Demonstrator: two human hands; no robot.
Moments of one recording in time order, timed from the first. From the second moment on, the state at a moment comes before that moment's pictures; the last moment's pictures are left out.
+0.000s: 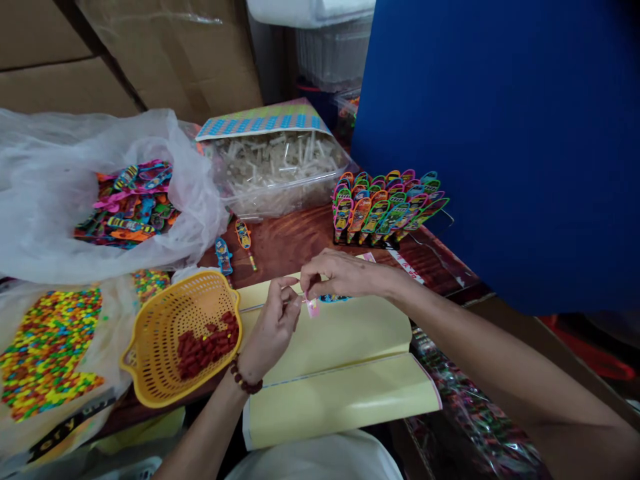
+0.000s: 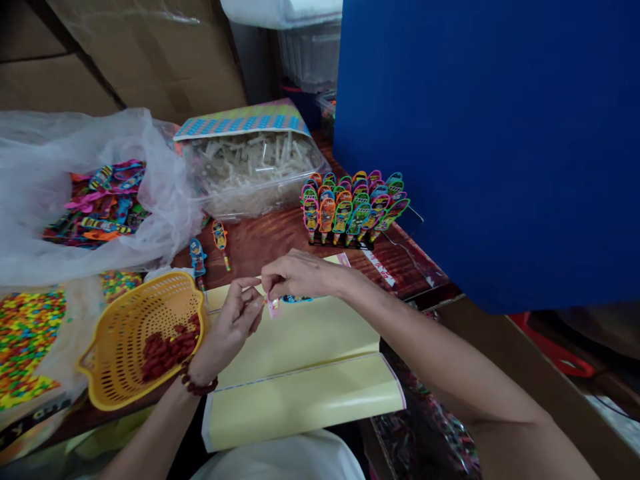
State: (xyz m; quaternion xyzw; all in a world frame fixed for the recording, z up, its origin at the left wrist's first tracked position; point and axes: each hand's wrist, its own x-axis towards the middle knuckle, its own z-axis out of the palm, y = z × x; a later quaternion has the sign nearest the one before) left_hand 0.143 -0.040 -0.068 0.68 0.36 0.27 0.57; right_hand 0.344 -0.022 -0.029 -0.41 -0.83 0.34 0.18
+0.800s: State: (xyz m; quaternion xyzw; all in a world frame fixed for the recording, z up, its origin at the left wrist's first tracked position) left_hand 0.144 -0.043 -0.075 0.53 0.40 0.43 0.61; right_hand 0.342 -0.043 0.001 -0.56 -0.69 0.11 0.45
